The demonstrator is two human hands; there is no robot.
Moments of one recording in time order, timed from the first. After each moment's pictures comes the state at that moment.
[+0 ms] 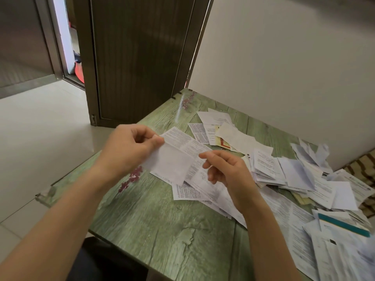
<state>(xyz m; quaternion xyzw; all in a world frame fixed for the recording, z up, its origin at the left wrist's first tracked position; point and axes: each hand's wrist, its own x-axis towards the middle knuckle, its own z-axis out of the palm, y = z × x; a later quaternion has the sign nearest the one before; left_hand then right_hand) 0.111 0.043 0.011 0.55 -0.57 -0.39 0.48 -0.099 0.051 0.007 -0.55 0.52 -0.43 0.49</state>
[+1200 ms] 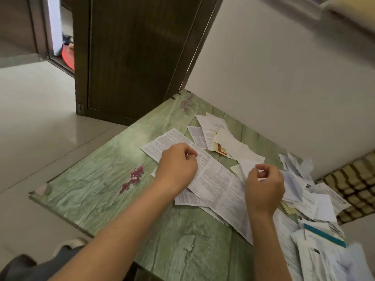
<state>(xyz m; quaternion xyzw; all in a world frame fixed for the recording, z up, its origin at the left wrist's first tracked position) 0.047 0.038 0.002 0.55 -0.53 -0.47 0.44 -0.137 0.037 -0.020 -0.45 0.76 -0.46 -0.09</state>
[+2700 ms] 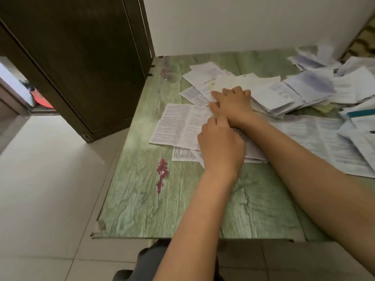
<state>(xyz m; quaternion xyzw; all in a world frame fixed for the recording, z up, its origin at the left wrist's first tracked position) 0.003 0.041 -0.026 0.52 -0.77 -0.24 0.28 -0.104 -0.046 -0.036 -0.62 0.79 -0.03 -0.04</state>
